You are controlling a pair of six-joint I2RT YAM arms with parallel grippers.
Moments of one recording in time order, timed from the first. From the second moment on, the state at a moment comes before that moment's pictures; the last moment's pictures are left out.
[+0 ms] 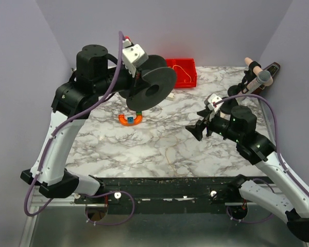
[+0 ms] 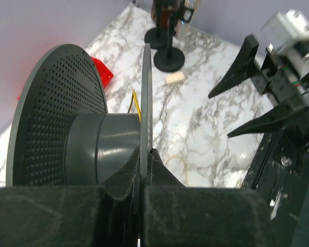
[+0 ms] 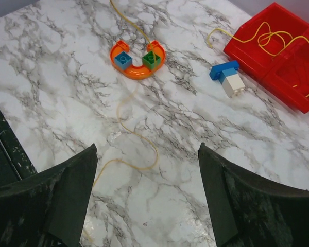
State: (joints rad) left arm -0.55 1.38 1.99 -0.93 0.48 0.16; right arm 0.59 0.81 0.90 -0.35 -0.28 -0.14
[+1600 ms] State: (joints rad) left arm -0.55 1.62 2.61 -0.88 0.17 0.02; right arm 0.92 1.63 0.91 -0.15 0.10 0.15
